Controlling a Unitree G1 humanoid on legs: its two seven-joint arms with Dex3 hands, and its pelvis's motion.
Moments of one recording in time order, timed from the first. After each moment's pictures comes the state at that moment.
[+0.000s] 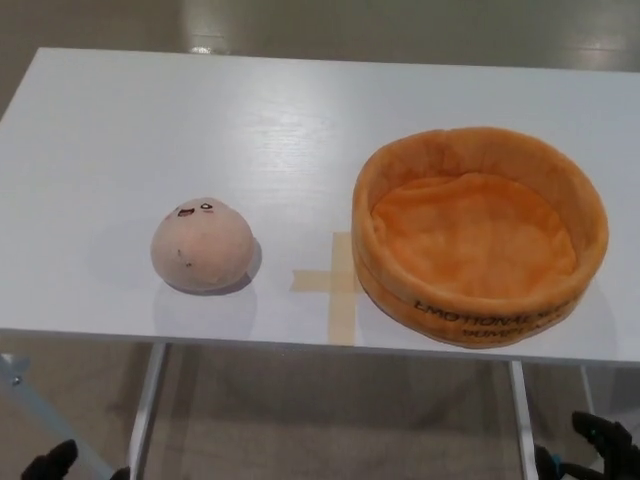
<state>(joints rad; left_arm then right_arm) -0.17 0.22 0.34 1.14 -0.04 -0.29 0.03 -0.32 -0.15 -0.21 1.26 -0.07 -0.30 -0.26</state>
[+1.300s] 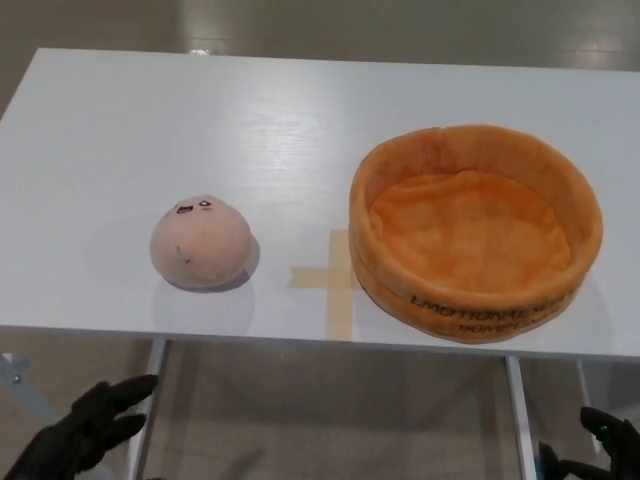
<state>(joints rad) 0.13 0.44 0.03 0.46 -0.07 -0.47 -0.37 -0.32 -0.15 -0.20 1.30 -0.07 -0.39 -0.32</state>
